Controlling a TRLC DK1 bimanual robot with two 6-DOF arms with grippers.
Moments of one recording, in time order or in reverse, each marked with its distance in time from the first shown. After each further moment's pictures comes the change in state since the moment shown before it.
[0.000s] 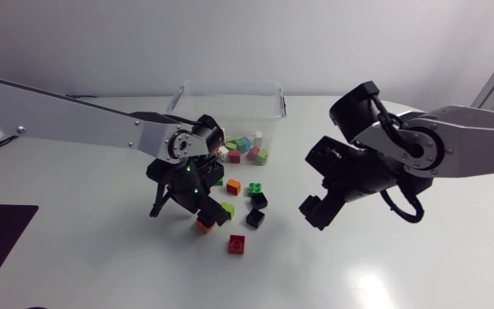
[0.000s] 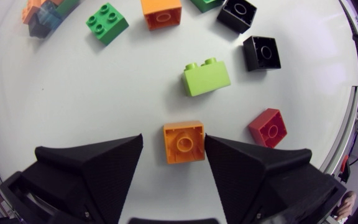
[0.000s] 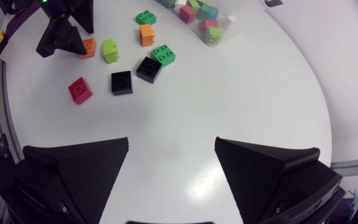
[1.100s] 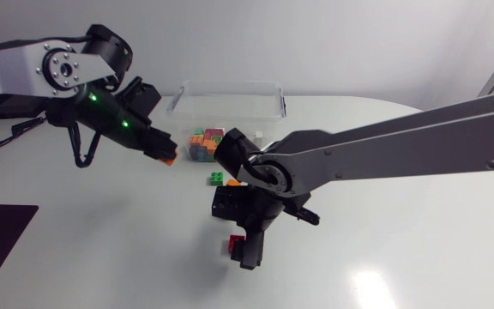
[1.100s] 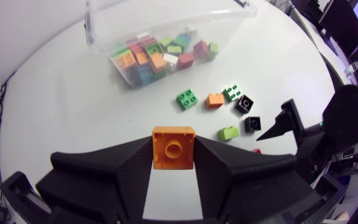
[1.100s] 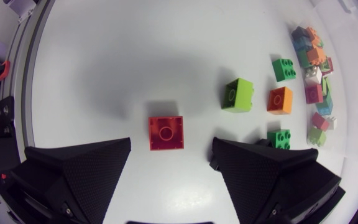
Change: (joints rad) left arm 0.294 -0.340 0.056 -0.008 0.163 0.079; right arm 0.344 0.435 0.267 -0.025 -0.082 -0.229
